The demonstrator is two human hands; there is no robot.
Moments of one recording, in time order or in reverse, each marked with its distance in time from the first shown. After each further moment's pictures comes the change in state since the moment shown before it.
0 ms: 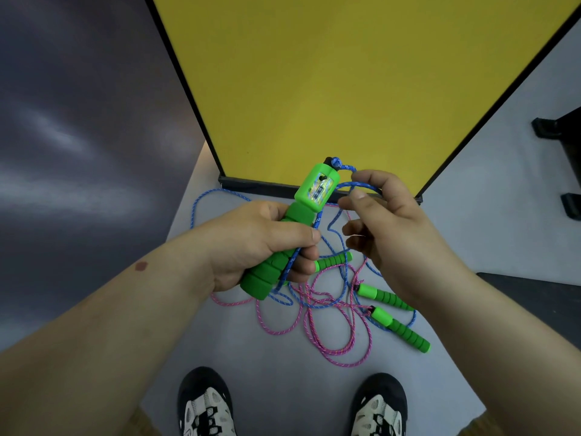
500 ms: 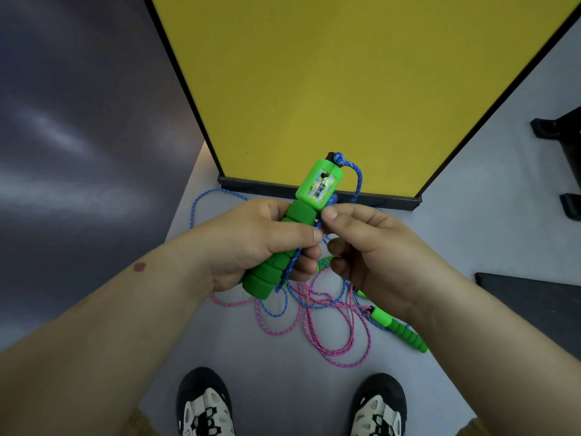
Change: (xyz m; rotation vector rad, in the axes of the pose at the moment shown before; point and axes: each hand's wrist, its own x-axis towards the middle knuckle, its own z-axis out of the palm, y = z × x) left_hand 0.001 0.000 0.001 -0.010 -0.025 0.036; right_hand -0.012 -0.003 0.013 0.197 -0.186 0.286
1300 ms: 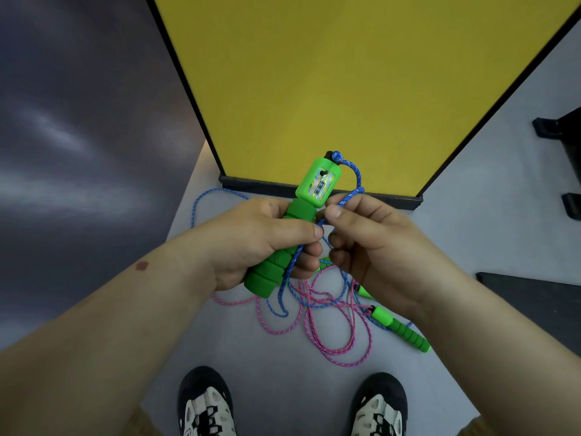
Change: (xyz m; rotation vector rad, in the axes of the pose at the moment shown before) left_hand 0.000 0.000 0.001 -0.029 0.029 -0.018; right_hand -0.001 -0.002 -0.001 0.087 -0.031 -0.070
